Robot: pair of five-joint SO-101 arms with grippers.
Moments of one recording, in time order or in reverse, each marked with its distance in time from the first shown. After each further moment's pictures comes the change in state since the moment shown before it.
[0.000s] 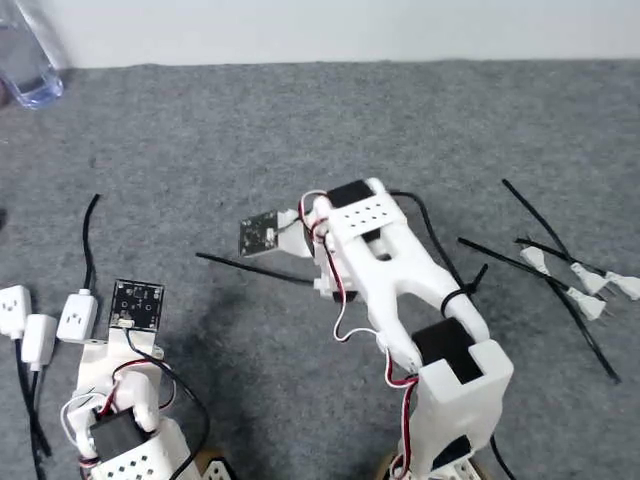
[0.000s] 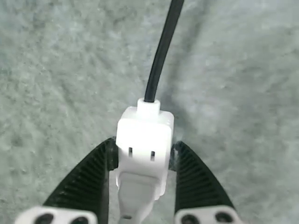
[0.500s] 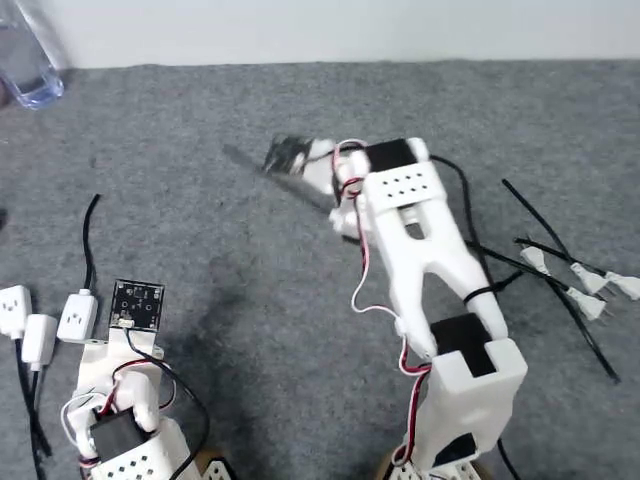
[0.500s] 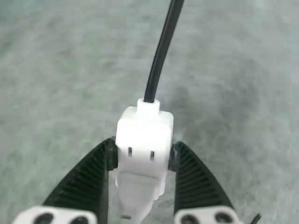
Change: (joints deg) left arm 0.0 0.0 0.0 0.0 0.0; right arm 9.1 0.0 -13.6 -2.7 -16.9
